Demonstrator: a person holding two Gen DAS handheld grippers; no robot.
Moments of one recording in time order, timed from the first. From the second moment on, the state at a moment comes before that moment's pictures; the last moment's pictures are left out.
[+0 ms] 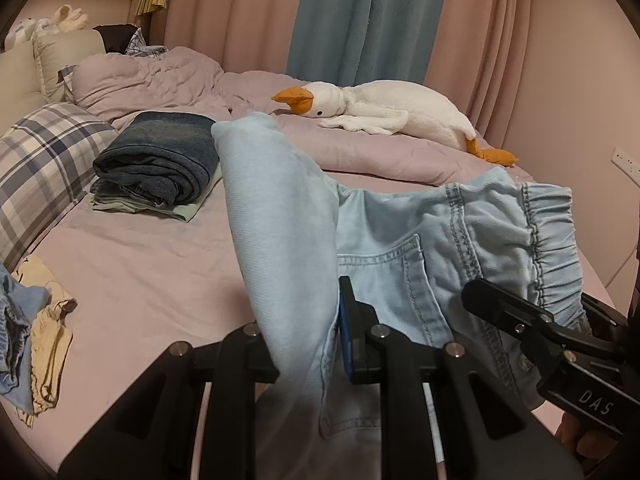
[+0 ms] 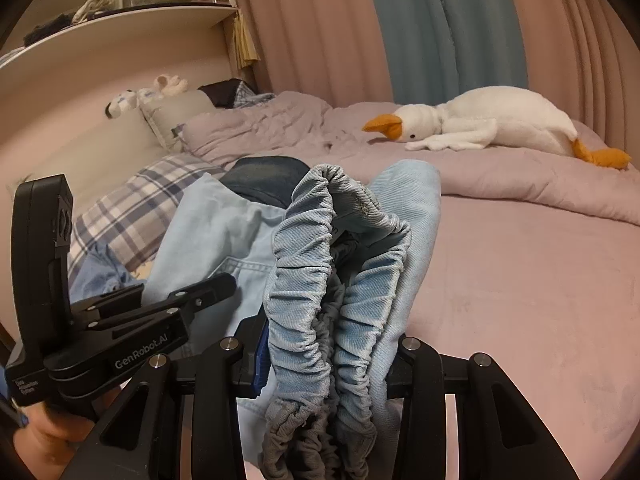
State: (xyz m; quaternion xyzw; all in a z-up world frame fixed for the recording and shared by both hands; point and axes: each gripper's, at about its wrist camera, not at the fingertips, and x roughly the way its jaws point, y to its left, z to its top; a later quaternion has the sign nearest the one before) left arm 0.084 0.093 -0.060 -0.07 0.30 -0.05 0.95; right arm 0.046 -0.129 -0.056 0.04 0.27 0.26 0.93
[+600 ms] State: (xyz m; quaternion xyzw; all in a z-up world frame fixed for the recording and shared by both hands) left arm 0.135 0.098 -0.088 -0.07 0.33 -0.05 0.94; right arm 0.087 -0.117 -0.076 0.04 0.30 0.25 0.92
